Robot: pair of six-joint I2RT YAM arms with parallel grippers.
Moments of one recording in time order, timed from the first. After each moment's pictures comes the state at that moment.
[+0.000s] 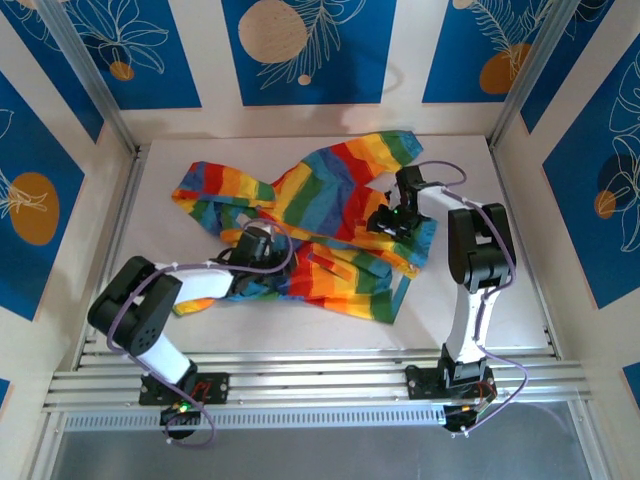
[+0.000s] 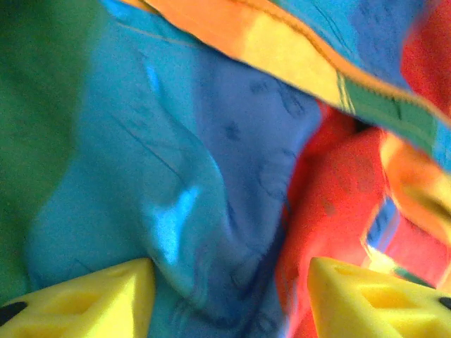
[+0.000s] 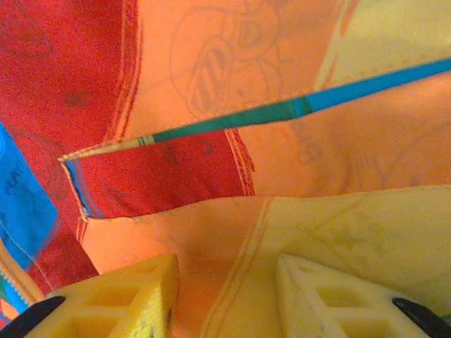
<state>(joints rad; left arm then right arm) -0.52 1.61 0.64 0.16 0.12 -0.71 0.17 1.99 1.31 -0.65 -0.44 0.40</state>
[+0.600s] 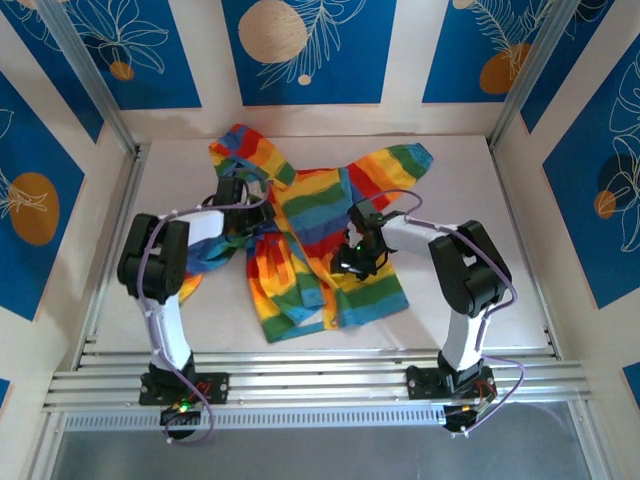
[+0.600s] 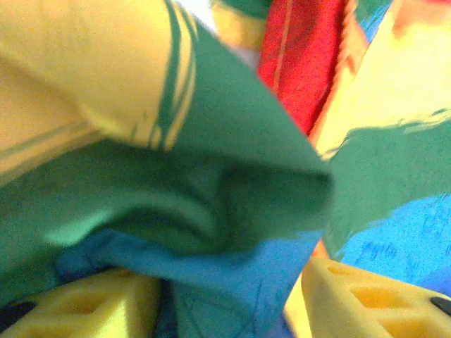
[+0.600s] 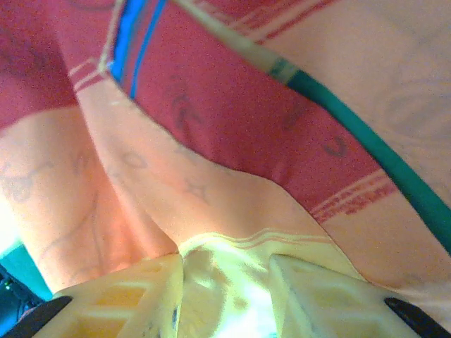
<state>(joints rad) -0.25 2.01 1.22 -0.09 0.31 -0.63 0.51 1.85 1.09 -0.61 -0.49 0.59</state>
